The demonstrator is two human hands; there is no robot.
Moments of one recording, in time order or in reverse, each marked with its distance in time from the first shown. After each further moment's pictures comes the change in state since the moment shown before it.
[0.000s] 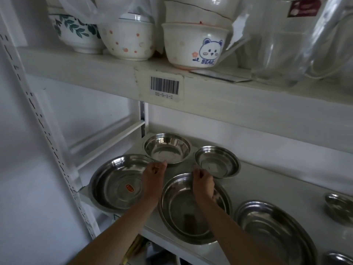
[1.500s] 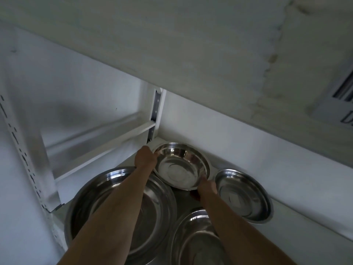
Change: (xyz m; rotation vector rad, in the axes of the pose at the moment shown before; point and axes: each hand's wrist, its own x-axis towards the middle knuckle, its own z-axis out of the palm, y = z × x) left_hand 0.248 -0.073 0.003 0.645 -0.002 -0.219; right_hand 0.143 -0.011 0.121 0.199 -0.144 0.457
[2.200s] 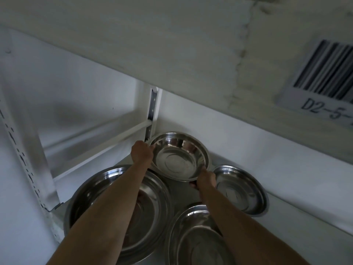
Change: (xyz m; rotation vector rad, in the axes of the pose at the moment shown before) left_hand -0.005 0.010 -0.014 -0.194 0.098 -0.012; right_hand -0.014 -0.013 -0.002 0.037 0.017 -0.151
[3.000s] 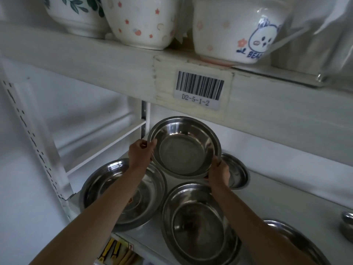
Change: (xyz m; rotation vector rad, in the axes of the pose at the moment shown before) left_hand -0.129 0.032 -0.058 -0.349 -0.057 0.186; right_hand -0.084 -0.011 -0.092 -0.201 0.199 -0.351
